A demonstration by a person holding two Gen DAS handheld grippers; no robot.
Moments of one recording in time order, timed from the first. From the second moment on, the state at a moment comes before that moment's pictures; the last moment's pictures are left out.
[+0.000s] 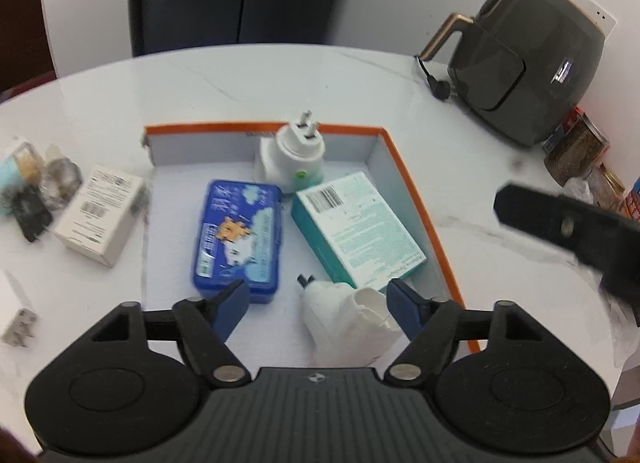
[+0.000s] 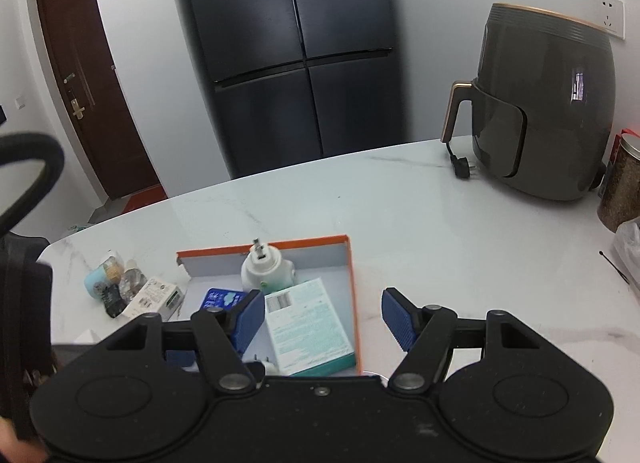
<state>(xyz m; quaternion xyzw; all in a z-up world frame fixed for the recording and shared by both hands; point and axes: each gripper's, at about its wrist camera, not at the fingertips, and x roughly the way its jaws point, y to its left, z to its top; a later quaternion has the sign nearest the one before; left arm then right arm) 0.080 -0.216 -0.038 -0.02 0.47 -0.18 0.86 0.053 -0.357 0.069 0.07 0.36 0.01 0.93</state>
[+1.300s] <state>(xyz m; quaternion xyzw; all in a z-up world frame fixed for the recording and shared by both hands) 0.049 -0.015 0.010 -0.06 0.44 0.01 0.89 0.054 -0.181 0.064 0.04 0.39 0.11 0.91</state>
